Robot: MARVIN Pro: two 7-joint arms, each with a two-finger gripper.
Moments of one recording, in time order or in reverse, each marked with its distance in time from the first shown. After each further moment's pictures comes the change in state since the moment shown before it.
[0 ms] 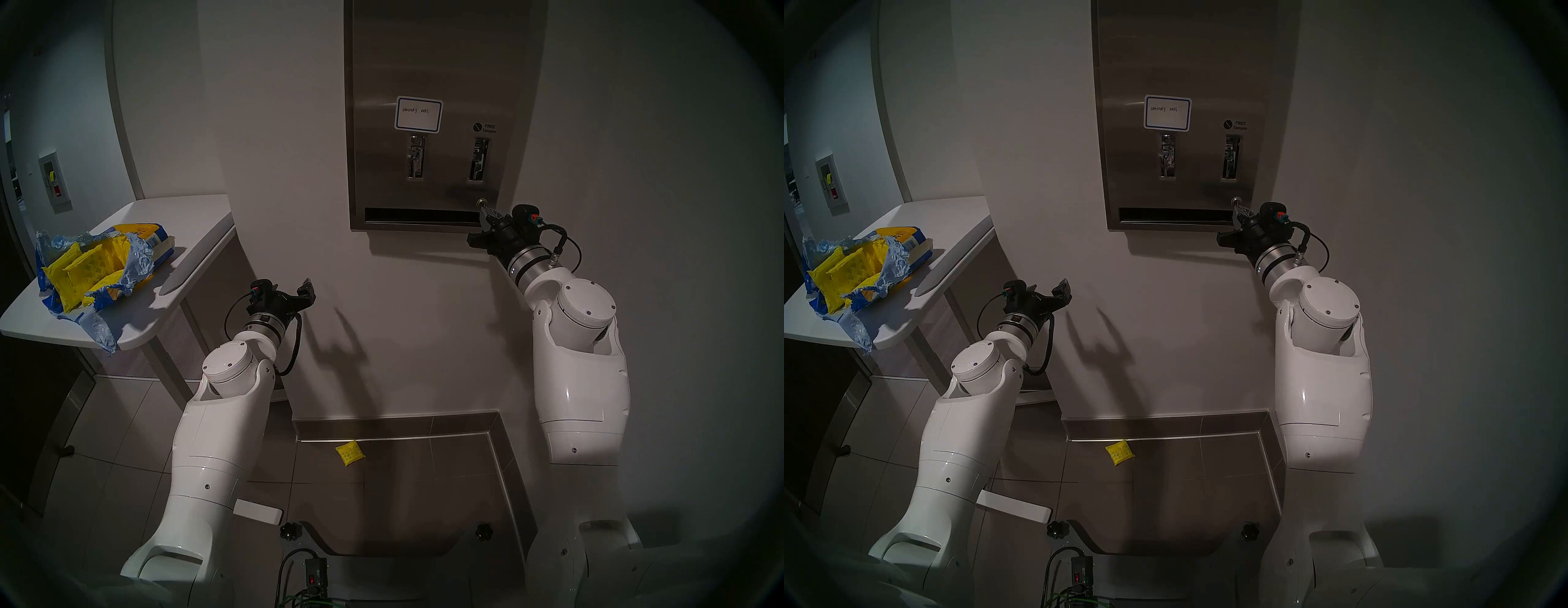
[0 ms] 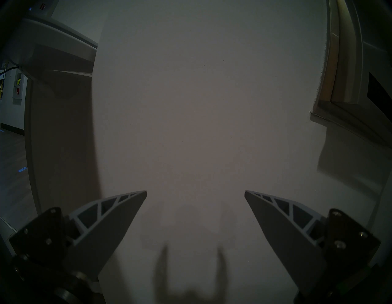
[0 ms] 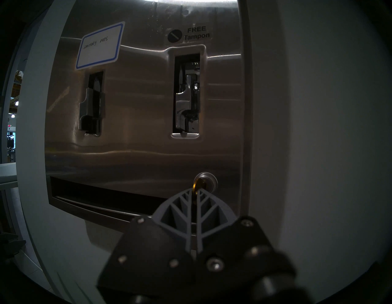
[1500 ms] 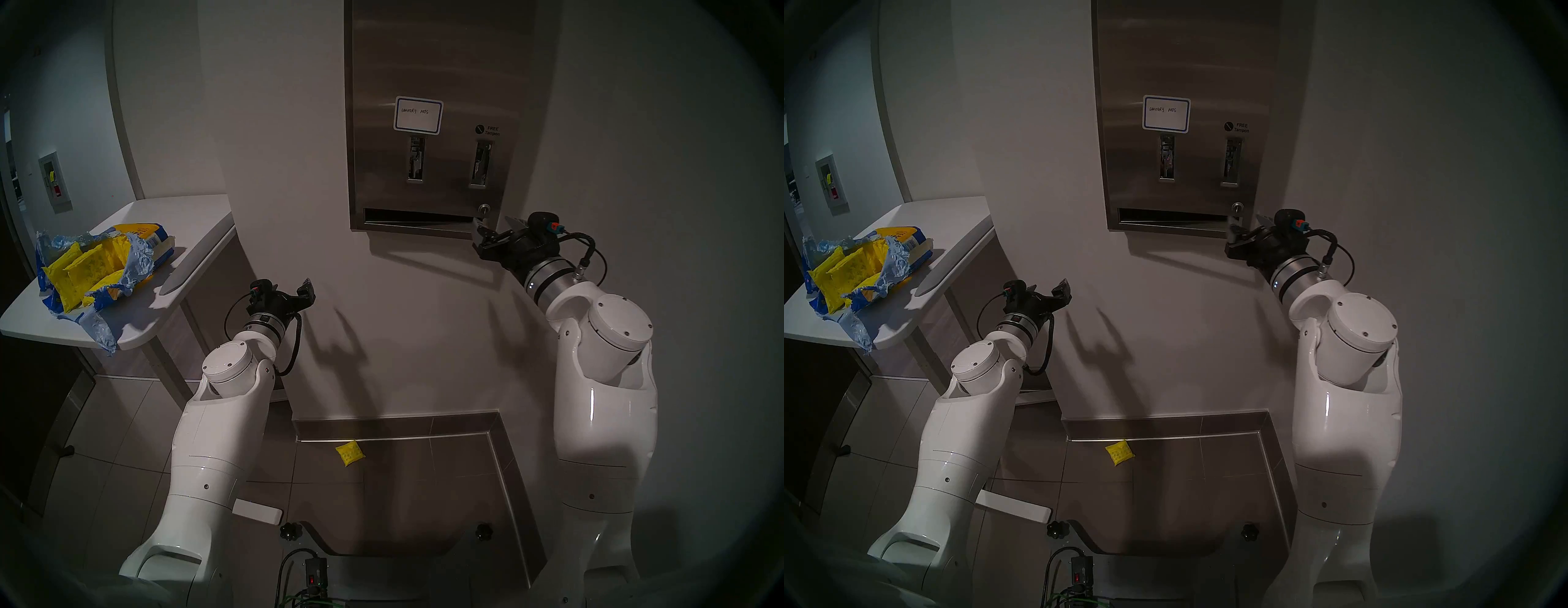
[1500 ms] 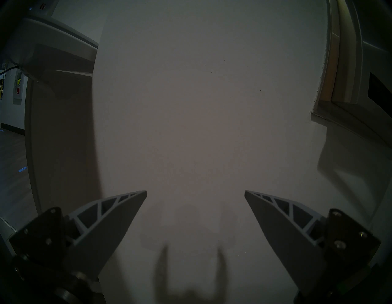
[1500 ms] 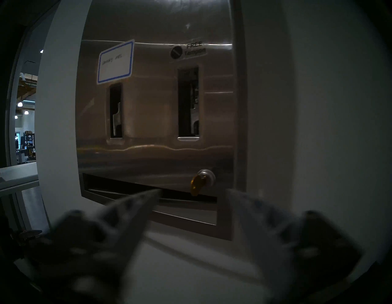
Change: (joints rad) left arm 0.000 0.006 0.006 0.000 -0.008 -0.001 0.005; right arm -0.162 -0.004 0.050 -0.276 0.031 0.171 0.056
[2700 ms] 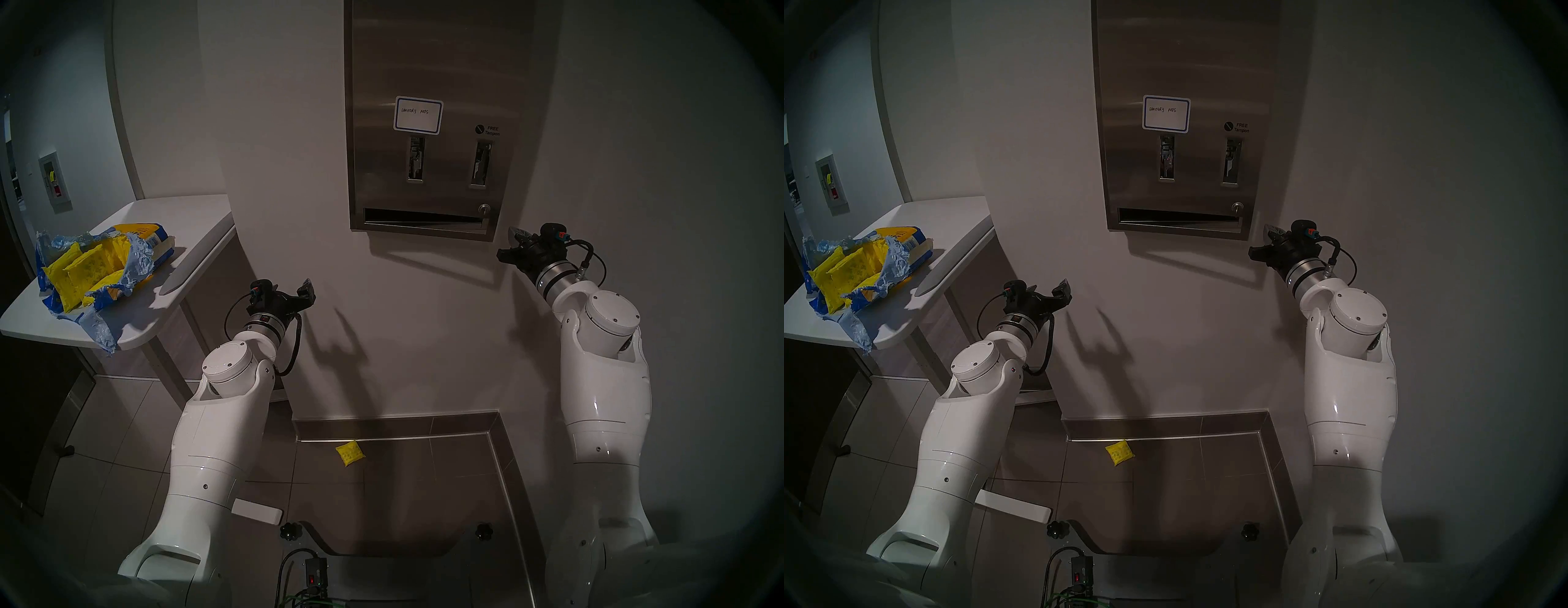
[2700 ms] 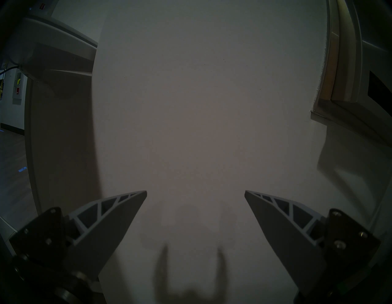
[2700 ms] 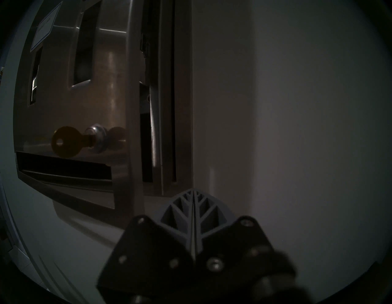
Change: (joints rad) left arm 0.000 0.006 0.008 0.000 -0.005 0.000 0.005; right arm 0.191 0.096 0.039 0.394 0.027 -0.174 -0.041
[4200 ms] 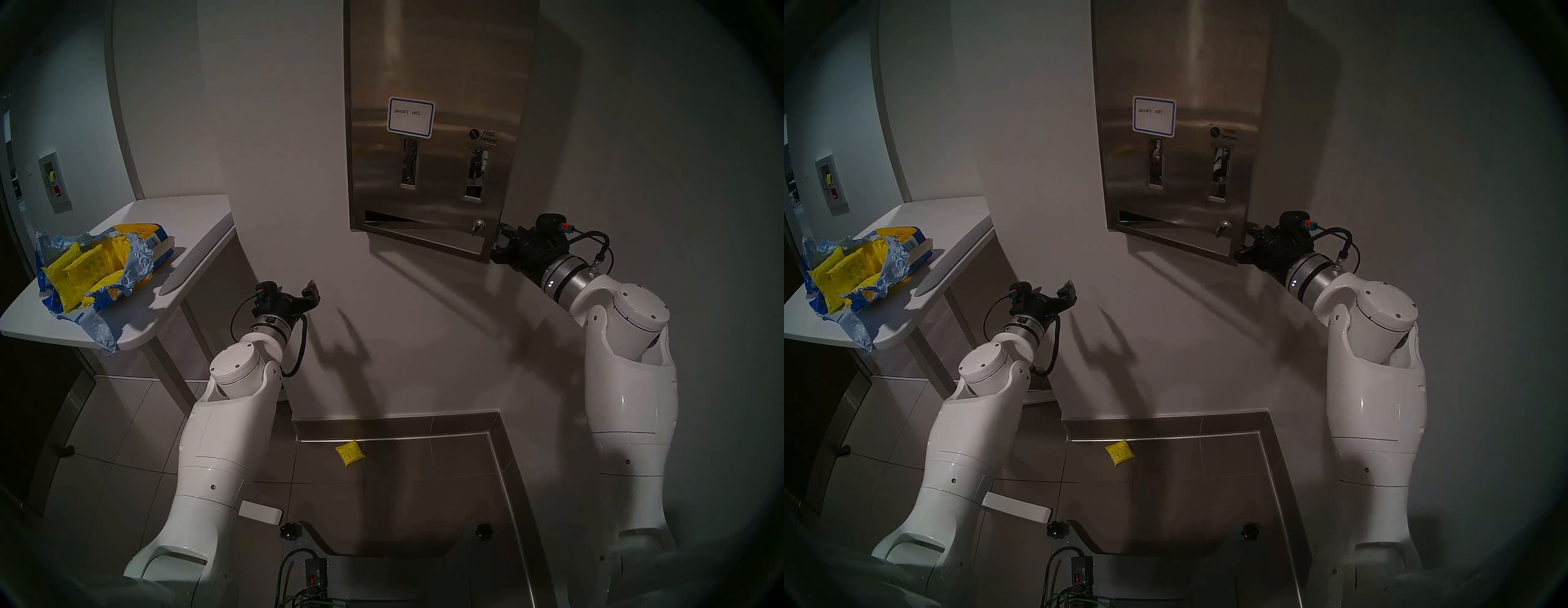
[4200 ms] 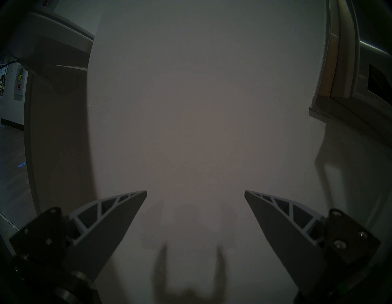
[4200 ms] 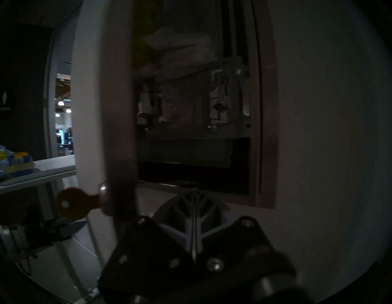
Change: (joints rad) left arm -0.003 -0.032 0.009 0.009 0.005 -0.011 0.013; right arm -0.096 0.088 -0.029 -0.223 0.195 0.214 0.288
